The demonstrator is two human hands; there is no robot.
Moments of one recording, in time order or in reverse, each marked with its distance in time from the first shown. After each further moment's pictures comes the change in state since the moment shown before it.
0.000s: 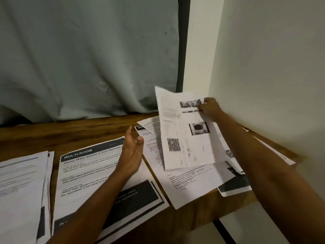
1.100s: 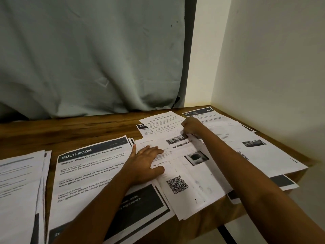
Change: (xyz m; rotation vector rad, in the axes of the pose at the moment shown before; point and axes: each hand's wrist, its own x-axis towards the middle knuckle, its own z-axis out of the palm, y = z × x) left_hand 0.007 -0.004 0.004 0.817 -0.576 0.216; right_hand -0.021 0.006 0.085 -0.540 -0.451 -0.022
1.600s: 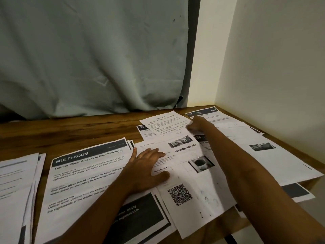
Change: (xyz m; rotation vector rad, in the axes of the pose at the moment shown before) left_hand 0.002 -0.005 0.006 -0.007 0.072 0.040; right_hand 0.045 0.025 0.003 0.019 0.005 0.121
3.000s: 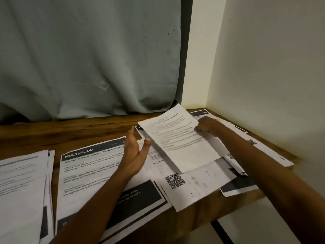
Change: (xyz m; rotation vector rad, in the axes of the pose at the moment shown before) left_hand -0.013 0.011 -0.013 -0.723 0.526 -0.276; right_hand -0.103 0.018 -0.057 0.311 -0.070 0.035
